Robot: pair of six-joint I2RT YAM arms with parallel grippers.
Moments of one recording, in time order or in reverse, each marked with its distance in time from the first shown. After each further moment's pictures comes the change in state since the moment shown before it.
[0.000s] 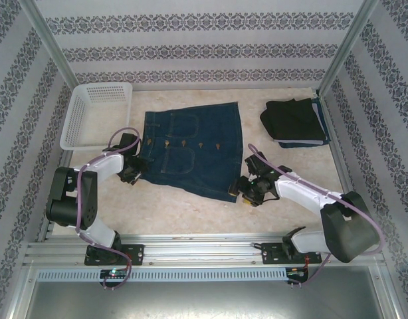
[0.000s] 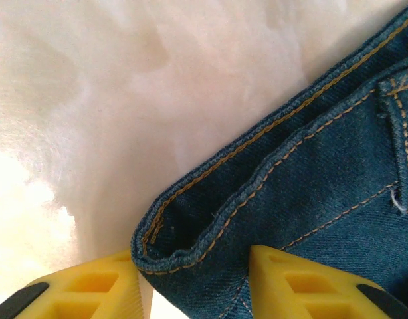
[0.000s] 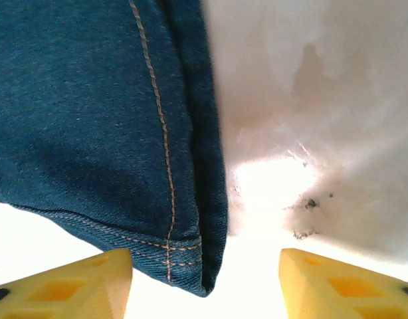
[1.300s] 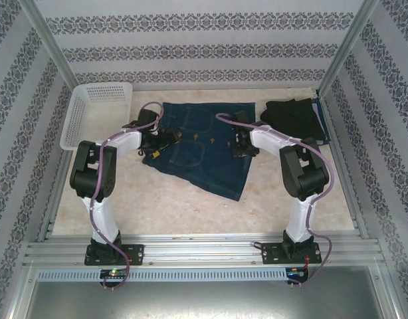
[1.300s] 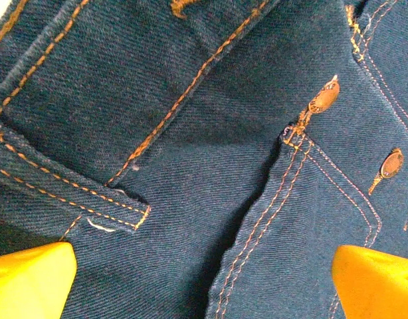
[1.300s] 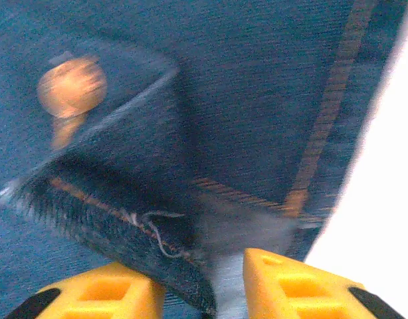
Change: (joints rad) left arm -0.071 0.314 0.383 0.124 0.255 0.239; right arm -0.164 0.624 0.699 -0.099 0.436 -0.682
